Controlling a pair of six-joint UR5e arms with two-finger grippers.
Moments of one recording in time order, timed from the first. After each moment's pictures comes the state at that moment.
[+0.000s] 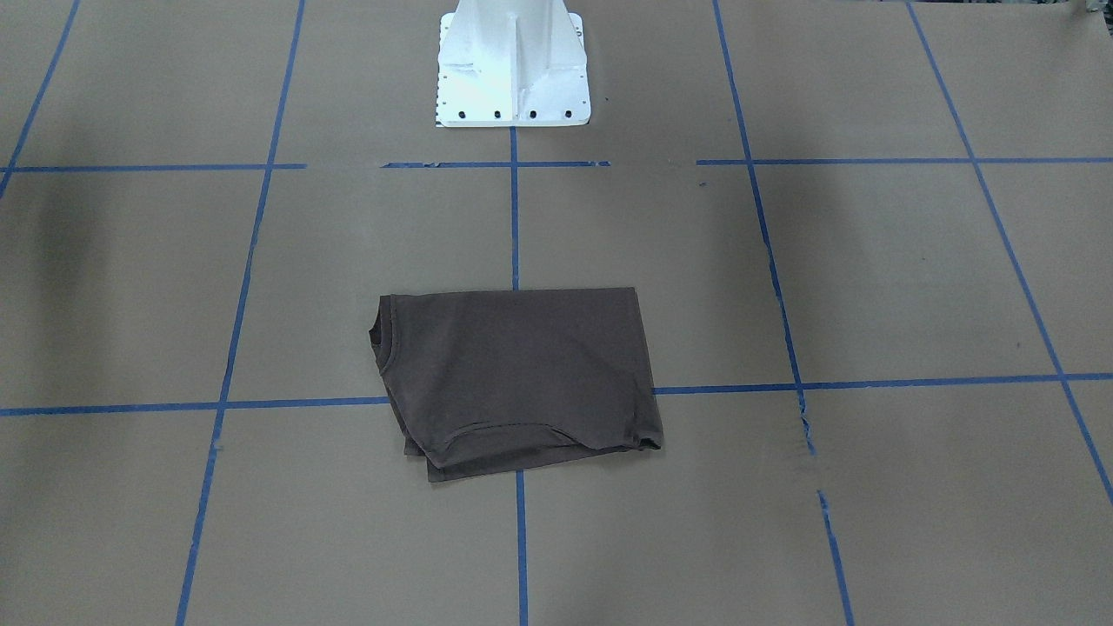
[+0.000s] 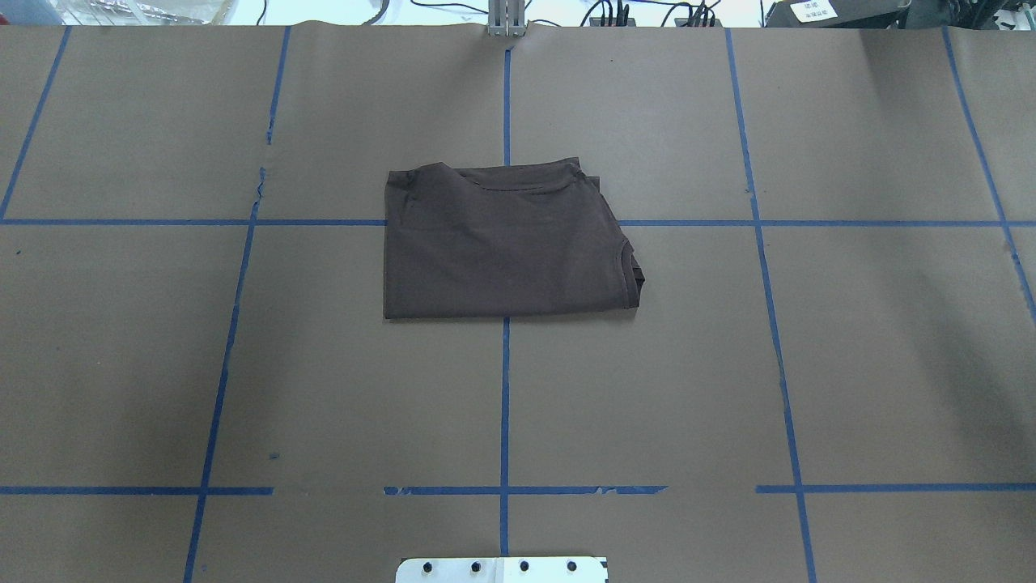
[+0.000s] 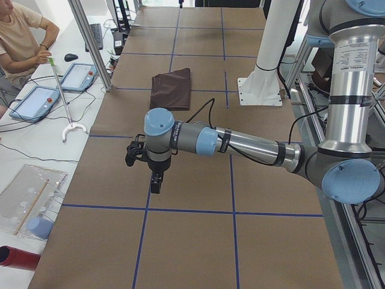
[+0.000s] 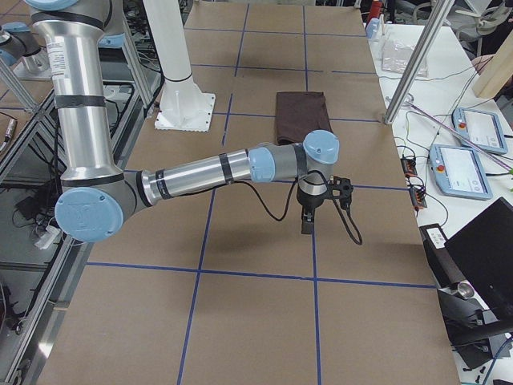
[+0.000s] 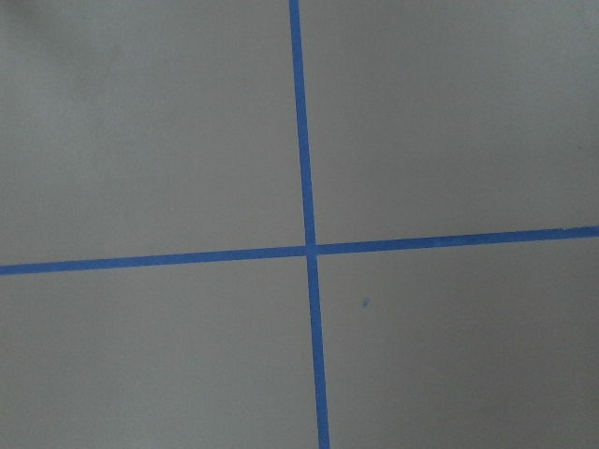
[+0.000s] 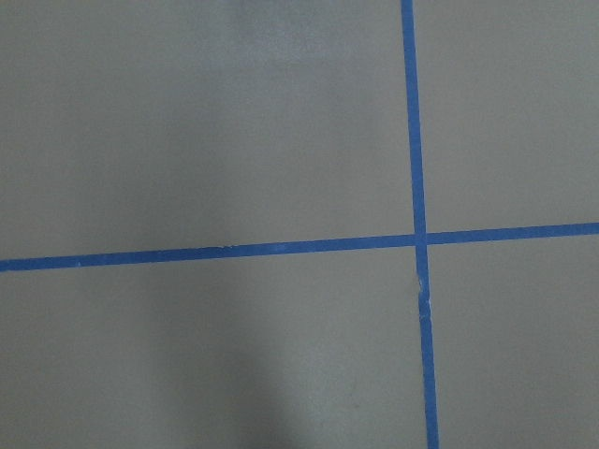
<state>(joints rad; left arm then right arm) -1.54 -1.56 -1.79 -1.55 -2.27 -0.09 1.43 -1.49 1.77 -1.69 2.29 0.28</state>
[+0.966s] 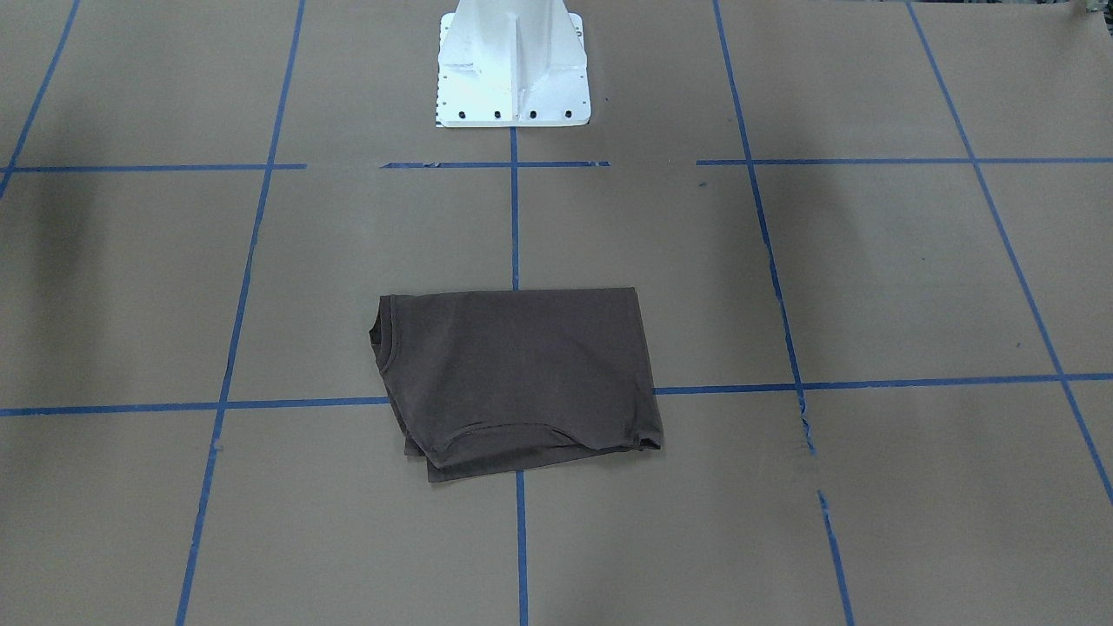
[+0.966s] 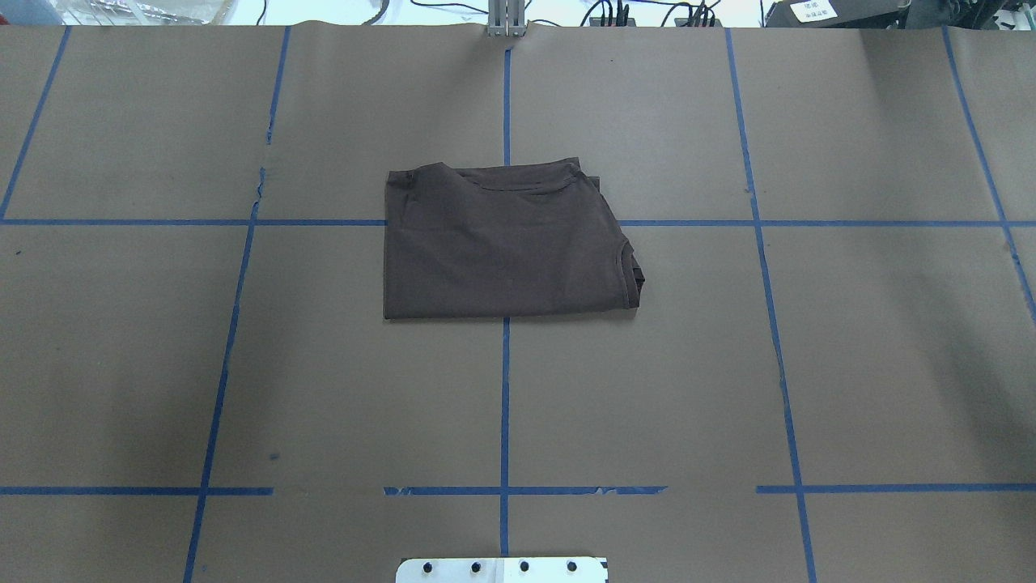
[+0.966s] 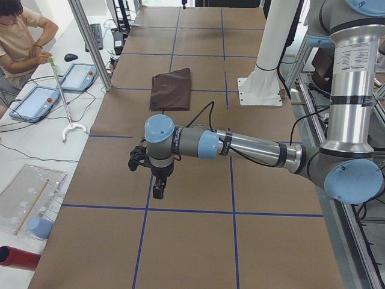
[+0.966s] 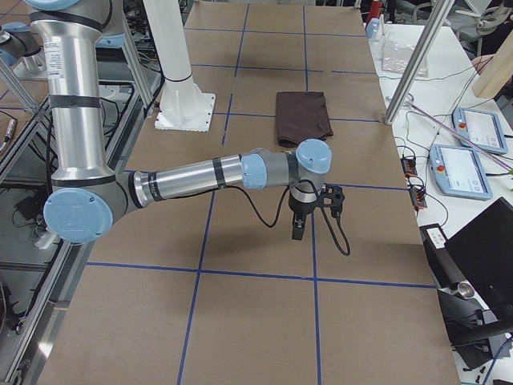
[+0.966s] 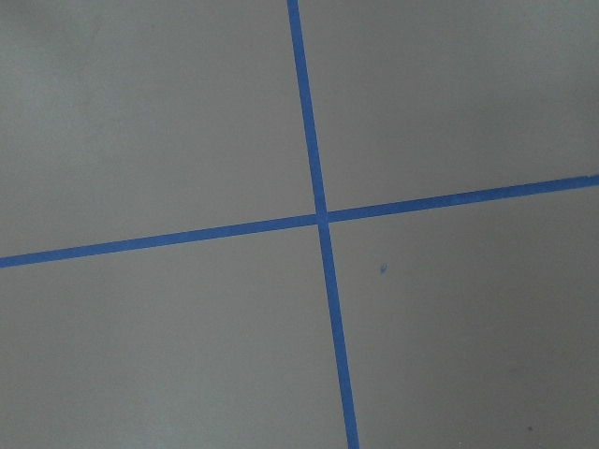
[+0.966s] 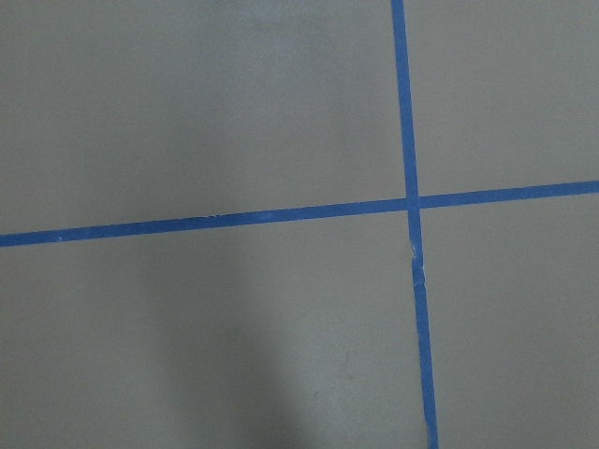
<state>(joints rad) -1.54 -1.54 -1.78 -1.51 -2.26 0.04 1.44 -1.53 1.76 -1.69 2.31 0.29</state>
